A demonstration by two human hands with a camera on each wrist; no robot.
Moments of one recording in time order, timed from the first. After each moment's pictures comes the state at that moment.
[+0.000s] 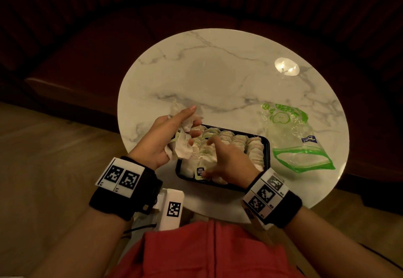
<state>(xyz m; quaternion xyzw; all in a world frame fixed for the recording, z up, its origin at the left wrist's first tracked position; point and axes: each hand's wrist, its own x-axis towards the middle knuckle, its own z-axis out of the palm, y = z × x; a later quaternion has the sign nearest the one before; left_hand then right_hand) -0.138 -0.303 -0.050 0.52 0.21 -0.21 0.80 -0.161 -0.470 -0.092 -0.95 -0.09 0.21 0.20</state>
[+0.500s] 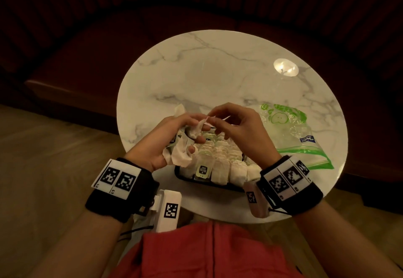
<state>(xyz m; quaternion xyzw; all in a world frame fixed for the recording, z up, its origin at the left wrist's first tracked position) -0.143 -0.303 -0.042 0.50 0.13 -0.28 0.81 -0.134 -0.484 -0.045 -0.81 -0.10 0.03 0.58</state>
